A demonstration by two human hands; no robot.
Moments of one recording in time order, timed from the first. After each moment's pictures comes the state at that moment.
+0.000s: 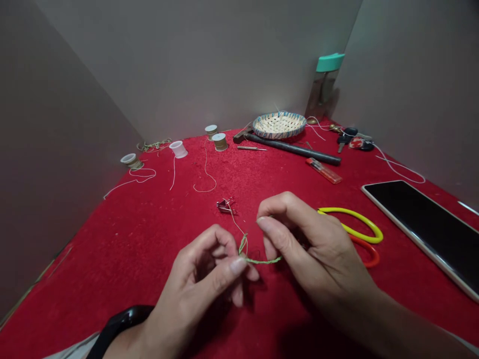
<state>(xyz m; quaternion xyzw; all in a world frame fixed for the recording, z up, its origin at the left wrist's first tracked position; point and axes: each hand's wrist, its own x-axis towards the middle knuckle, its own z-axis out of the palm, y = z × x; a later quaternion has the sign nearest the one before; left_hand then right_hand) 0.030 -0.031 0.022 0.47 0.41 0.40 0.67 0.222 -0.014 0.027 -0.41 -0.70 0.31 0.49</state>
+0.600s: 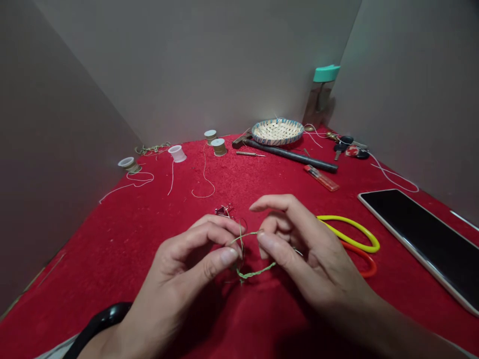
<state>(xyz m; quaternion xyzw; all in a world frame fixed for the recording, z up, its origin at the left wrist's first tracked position) 0.023 -0.015 0.040 0.58 0.42 0.41 0.56 0.228 -0.010 0.018 -0.39 -0.69 0.39 0.46</state>
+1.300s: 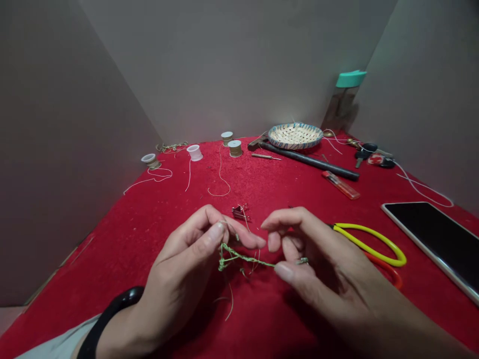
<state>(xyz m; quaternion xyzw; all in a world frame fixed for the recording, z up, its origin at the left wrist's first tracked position) 0.023 -0.020 0.050 0.47 0.38 0.50 0.62 0.231 -0.017 0.036 -0.42 -0.71 0.42 0.38</state>
